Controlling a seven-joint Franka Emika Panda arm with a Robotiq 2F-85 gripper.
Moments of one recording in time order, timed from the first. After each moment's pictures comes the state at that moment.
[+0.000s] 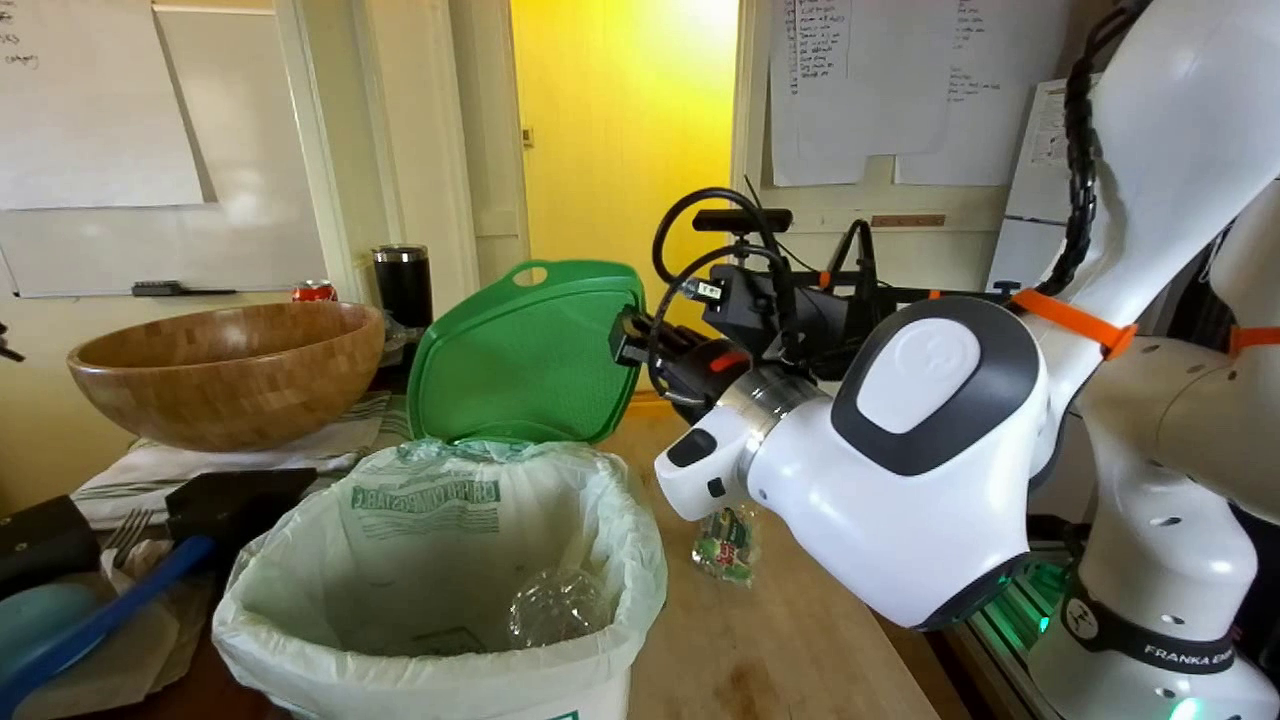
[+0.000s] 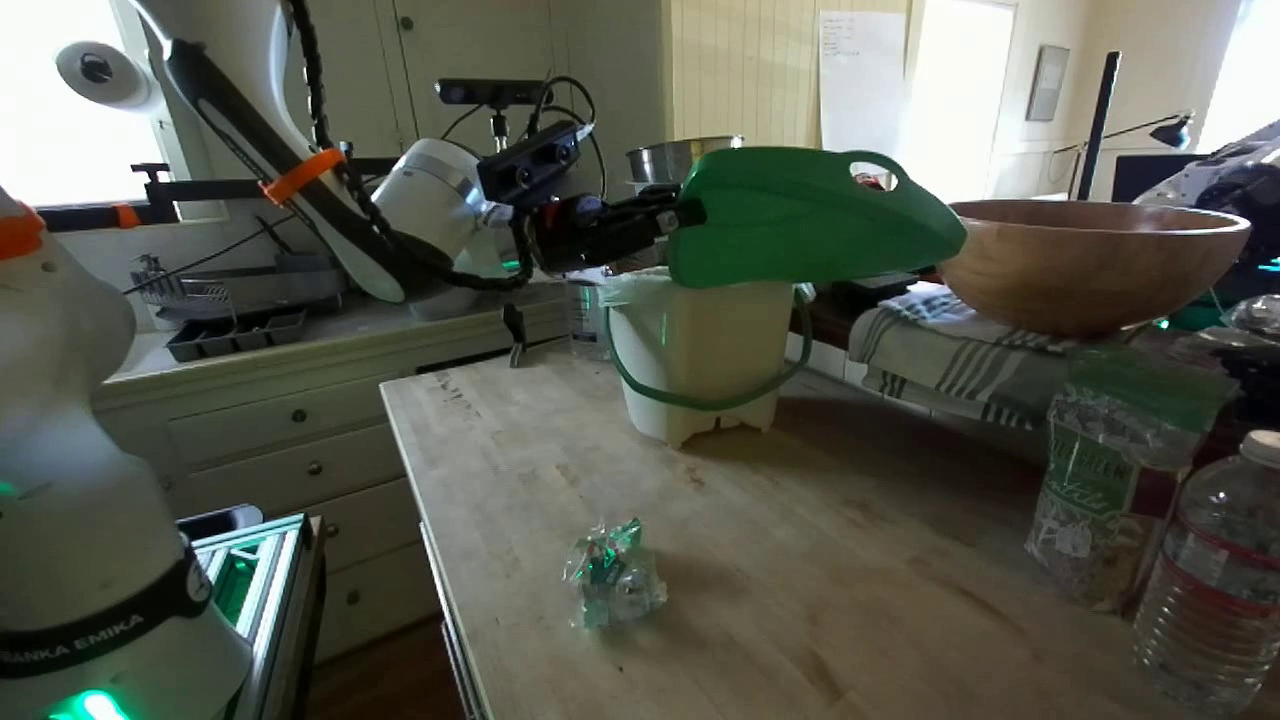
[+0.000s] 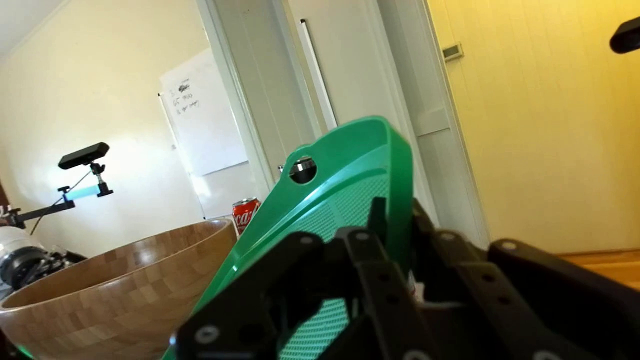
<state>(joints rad) 0.04 -0.19 0.31 -2.61 -1.86 1.60 -0.35</state>
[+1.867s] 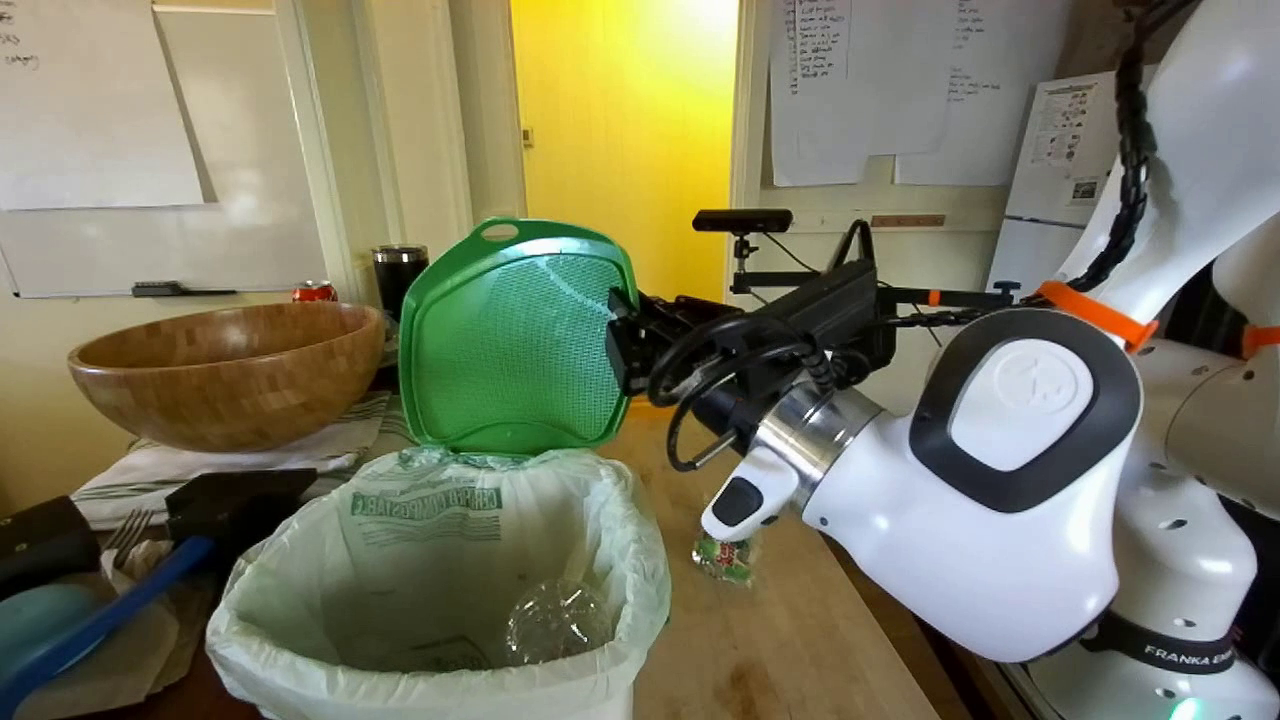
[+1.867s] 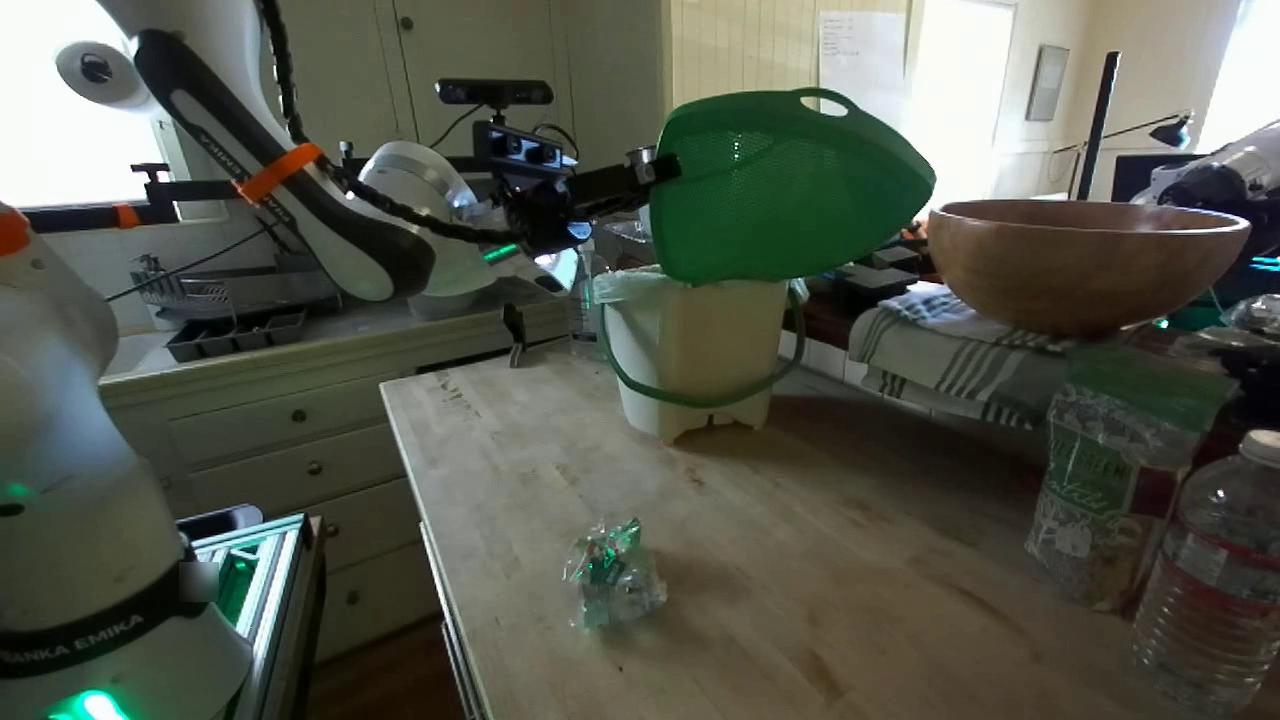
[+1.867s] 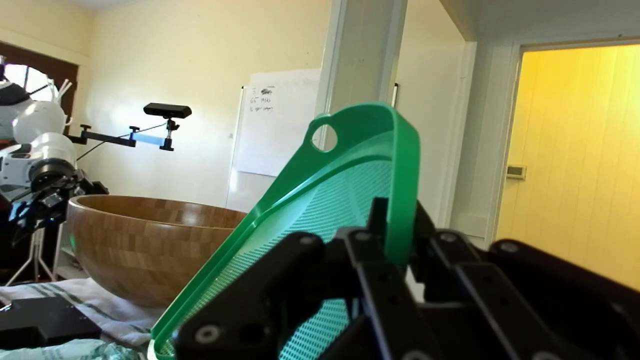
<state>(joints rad) 0.19 -0.25 0.25 -2.67 -2.04 1.58 -0.78</state>
